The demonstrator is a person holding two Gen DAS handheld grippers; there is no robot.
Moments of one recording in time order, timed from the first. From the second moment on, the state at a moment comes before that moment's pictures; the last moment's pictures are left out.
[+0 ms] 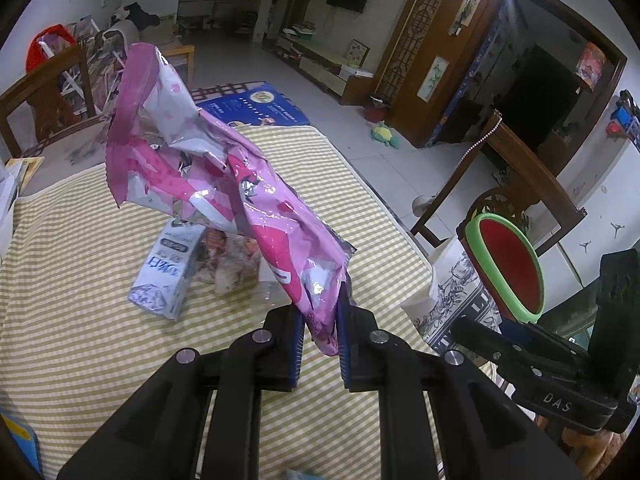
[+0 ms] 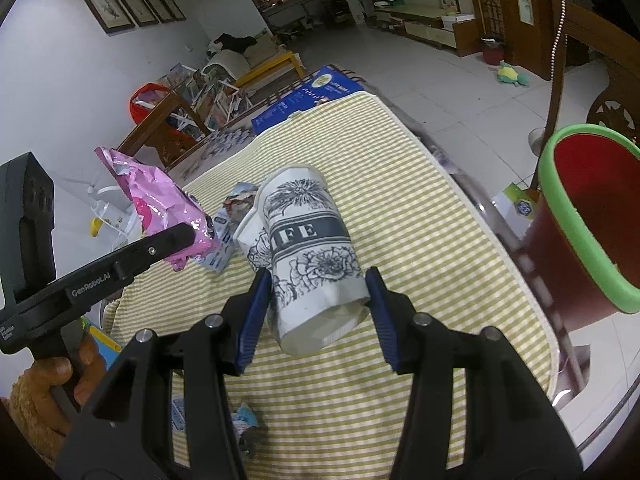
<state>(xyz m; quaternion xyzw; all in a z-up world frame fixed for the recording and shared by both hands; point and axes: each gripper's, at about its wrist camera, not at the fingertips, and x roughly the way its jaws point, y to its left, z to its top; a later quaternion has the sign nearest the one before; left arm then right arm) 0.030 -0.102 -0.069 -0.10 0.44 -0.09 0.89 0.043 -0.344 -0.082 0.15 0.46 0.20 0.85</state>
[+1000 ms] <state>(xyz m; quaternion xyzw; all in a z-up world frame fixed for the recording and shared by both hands) 0.055 -0.157 -0.061 -0.10 0.44 -0.07 0.89 0.078 -0.397 -0.086 0.15 0.46 0.21 0.85</state>
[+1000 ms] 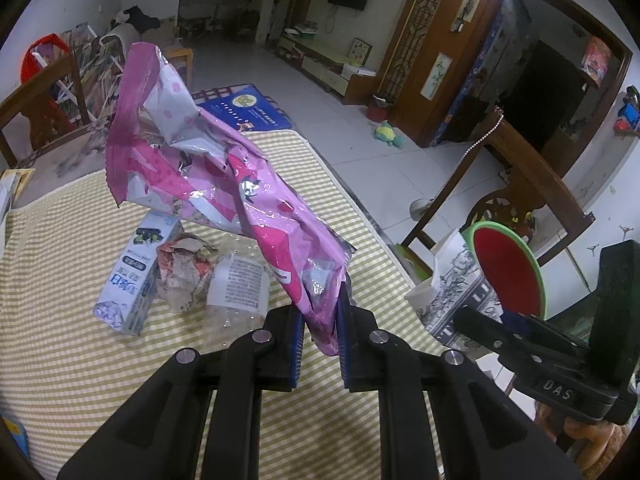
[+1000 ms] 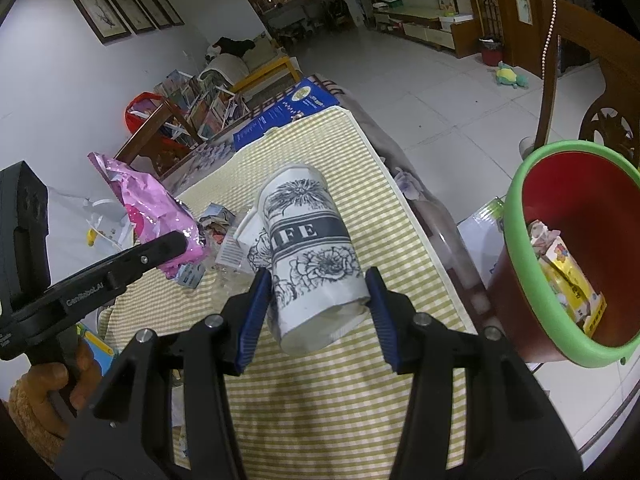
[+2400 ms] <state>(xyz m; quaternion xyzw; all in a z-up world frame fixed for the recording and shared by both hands) 0.124 -0.444 -0.087 0.02 0.50 -0.31 0.81 0.091 -0.658 -0.099 0.23 0.40 0.01 0.88</state>
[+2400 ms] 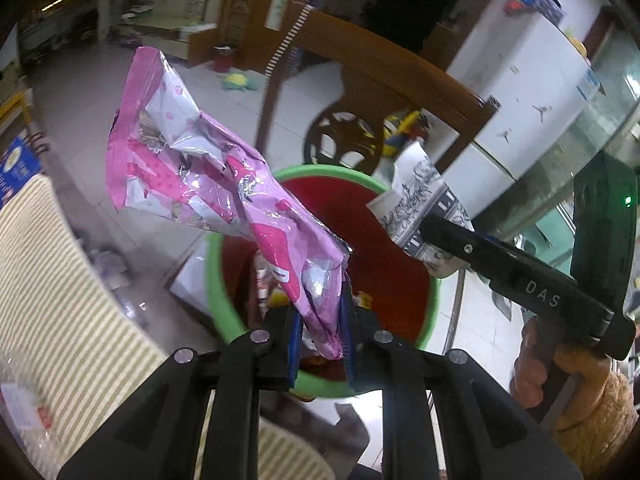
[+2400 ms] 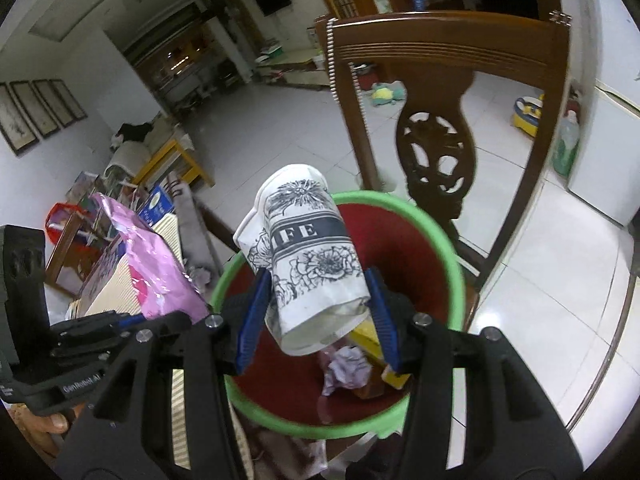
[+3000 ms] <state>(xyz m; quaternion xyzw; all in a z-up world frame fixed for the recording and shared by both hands) 0.128 -0.406 -0.084 -0.01 0.50 -0.28 0.82 0.093 -0.647 -0.100 0.23 0.40 0.00 0.88</state>
